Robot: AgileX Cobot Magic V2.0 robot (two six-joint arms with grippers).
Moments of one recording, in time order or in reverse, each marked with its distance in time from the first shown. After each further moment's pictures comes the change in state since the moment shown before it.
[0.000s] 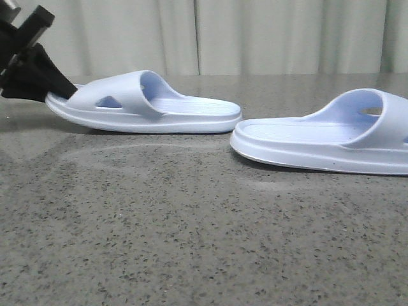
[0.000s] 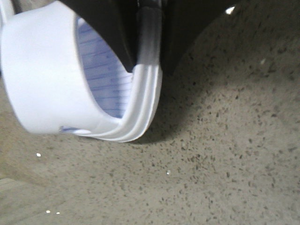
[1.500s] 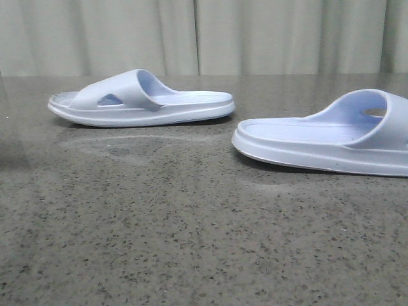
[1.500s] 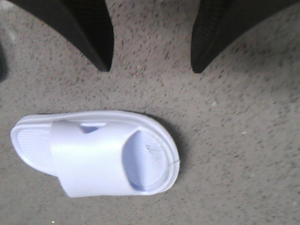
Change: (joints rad) left arm -0.054 -0.580 0.452 0.101 -0.343 -0.069; right arm 0.000 0.000 0.004 -0.027 -0.009 0.008
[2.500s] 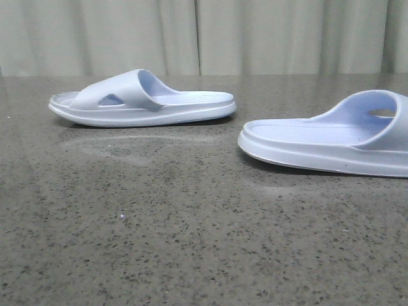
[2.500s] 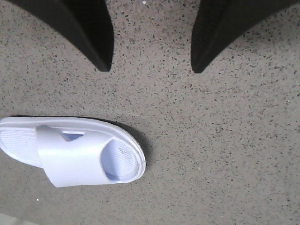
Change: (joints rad) left arm 0.000 -0.390 0.211 0.278 -0.101 -0.231; right arm 0.101 -0.188 0.011 -0.310 -0.157 0.286
